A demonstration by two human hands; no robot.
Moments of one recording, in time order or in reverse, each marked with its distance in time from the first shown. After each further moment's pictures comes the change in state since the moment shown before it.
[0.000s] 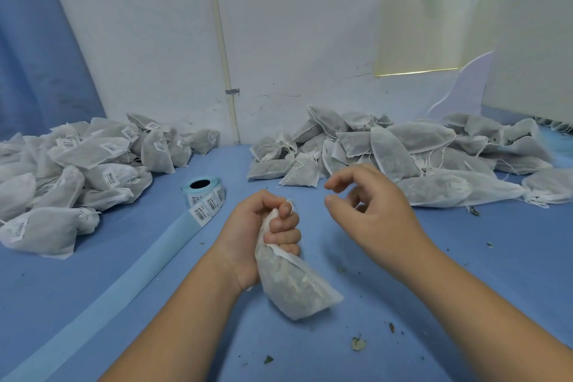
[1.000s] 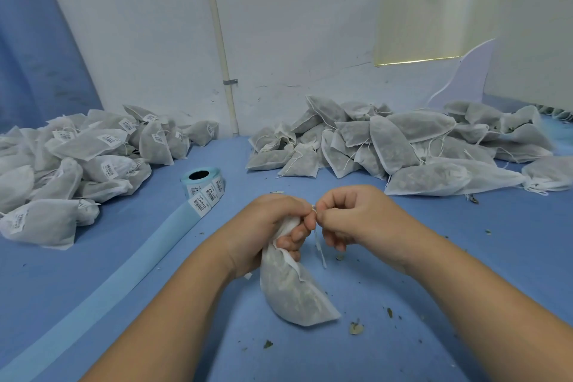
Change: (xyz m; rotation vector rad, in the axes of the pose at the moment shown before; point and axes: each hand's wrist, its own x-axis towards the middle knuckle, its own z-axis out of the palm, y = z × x) left_hand -0.009 -0.004 0.009 0.571 -0.063 0.070; right_hand -0.001 0.010 0.001 0.307 -0.443 0.282
